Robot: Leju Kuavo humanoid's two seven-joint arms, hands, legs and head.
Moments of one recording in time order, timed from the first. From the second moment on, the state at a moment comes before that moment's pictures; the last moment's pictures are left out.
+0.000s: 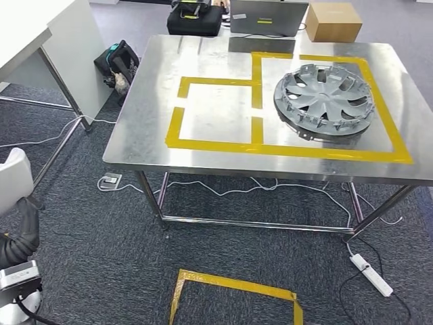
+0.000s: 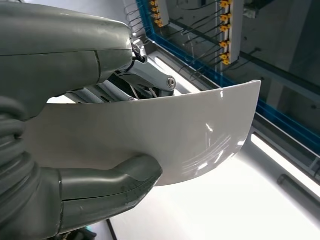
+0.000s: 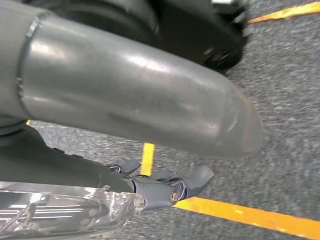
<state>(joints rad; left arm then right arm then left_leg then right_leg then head) 0.16 0.02 -0.06 -1.86 -0.33 0.61 -0.69 -0.07 0.13 -1.09 -0.20 1.08 -0.01 -0.21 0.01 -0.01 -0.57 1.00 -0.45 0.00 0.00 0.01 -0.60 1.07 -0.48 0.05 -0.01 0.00</state>
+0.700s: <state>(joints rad) 0.16 0.03 -0.06 -1.86 -0.35 0.62 -0.69 -0.07 0.13 -1.09 -0.20 1.08 -0.01 -0.21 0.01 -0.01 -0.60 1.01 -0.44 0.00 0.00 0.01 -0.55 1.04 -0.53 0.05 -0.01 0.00</state>
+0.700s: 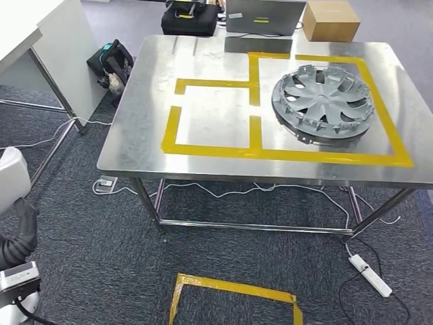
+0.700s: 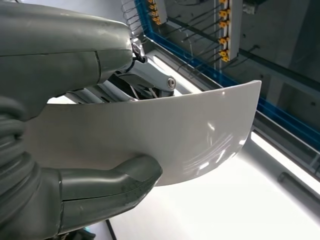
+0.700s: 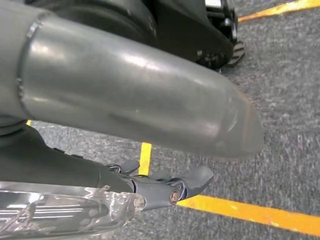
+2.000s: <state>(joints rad) 0.17 0.03 -0.05 -1.87 -0.36 0.63 -0.68 -0.07 0.15 -1.09 -0.20 1.10 0.00 -0.21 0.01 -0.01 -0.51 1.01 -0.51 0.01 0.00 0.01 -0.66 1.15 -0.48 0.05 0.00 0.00</state>
